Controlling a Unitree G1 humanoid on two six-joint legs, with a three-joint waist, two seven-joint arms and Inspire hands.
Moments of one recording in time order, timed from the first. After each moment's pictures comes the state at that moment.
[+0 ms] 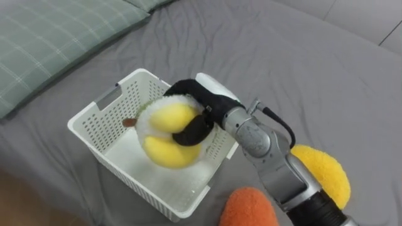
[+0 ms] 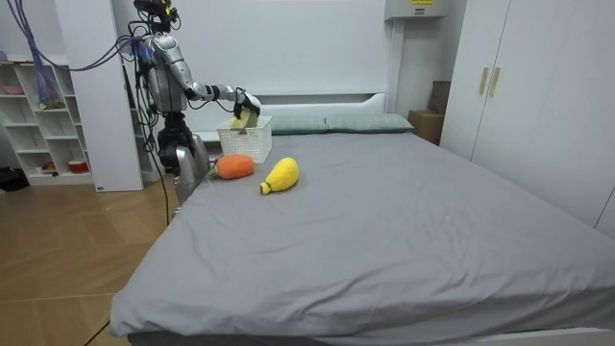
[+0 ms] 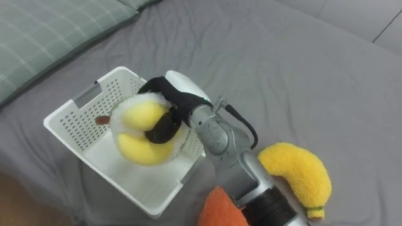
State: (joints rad) left arm 0.11 0.16 0.09 0.97 0.08 0.16 0.14; right arm -0.37 -0.15 0.49 0.16 -0.48 0.27 0.24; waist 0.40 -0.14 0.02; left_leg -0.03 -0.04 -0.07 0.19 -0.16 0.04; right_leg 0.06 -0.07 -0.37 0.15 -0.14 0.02
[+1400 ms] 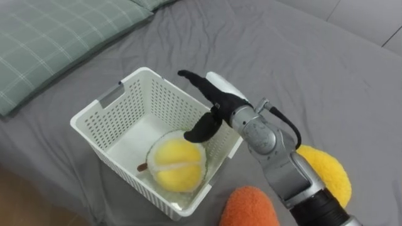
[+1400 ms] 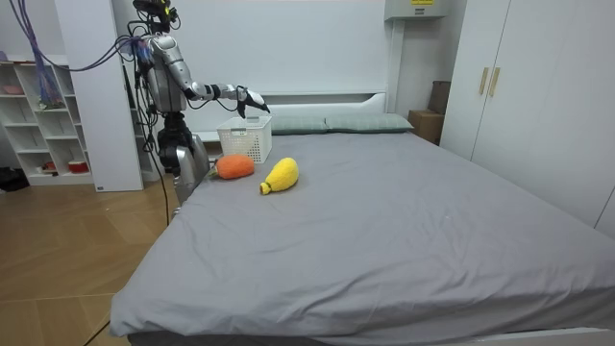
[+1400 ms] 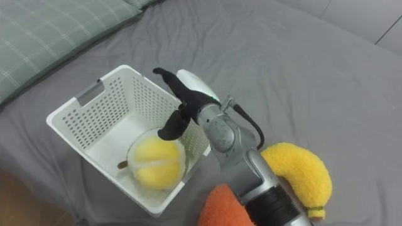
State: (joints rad) left arm 0.10 0.16 0.09 0.97 0.11 0.17 0.14; right arm -0.37 -0.16 0.38 0.15 -0.47 0.25 0.21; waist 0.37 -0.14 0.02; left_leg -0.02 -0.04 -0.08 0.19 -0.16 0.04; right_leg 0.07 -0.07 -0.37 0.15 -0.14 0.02
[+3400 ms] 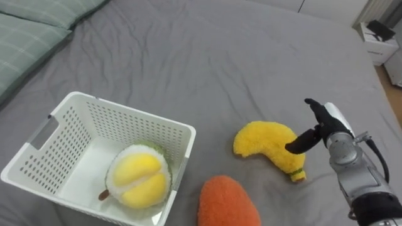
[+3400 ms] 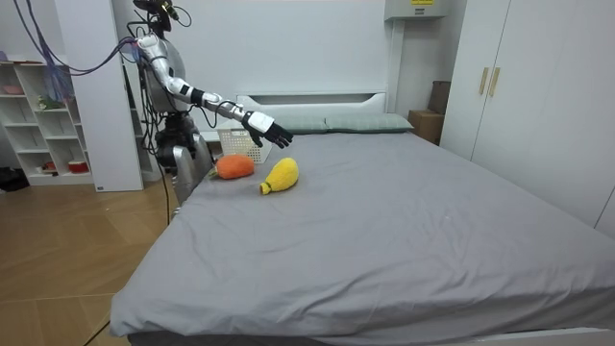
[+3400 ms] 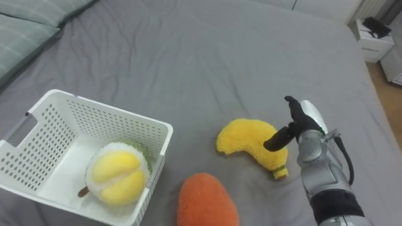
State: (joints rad) left arm 0.19 0.21 0.14 1.01 0.03 0.15 0.15; right arm -0.37 -0.39 0.05 0.74 -0.41 0.19 -0.01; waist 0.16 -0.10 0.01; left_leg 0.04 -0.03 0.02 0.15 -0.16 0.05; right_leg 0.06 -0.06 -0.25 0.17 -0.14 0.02
